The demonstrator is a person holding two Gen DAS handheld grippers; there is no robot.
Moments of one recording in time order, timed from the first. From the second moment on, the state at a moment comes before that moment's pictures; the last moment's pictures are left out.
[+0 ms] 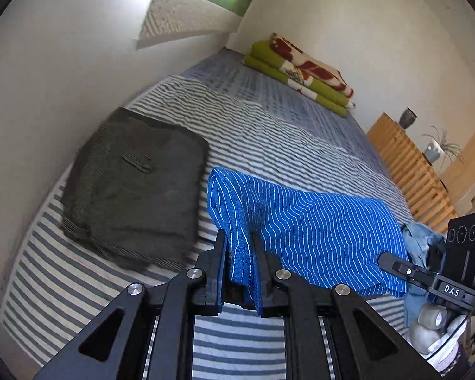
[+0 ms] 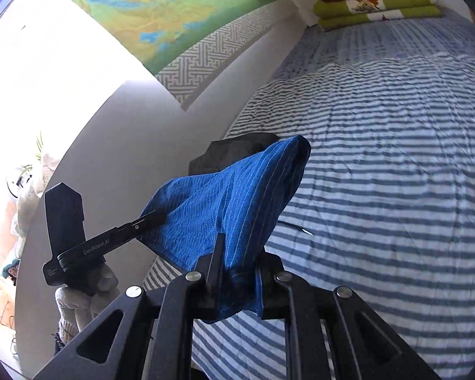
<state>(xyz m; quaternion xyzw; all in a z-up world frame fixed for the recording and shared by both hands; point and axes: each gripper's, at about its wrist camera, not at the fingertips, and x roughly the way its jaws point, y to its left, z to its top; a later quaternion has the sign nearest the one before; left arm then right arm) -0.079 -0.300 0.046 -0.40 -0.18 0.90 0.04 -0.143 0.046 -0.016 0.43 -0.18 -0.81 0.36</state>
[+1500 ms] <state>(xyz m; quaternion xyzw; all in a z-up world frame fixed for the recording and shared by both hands) 0.065 -0.166 0.062 -0.37 -0.08 0.93 -0.01 -0.038 0.067 -0.021 0.43 -0.04 -0.86 0.29</state>
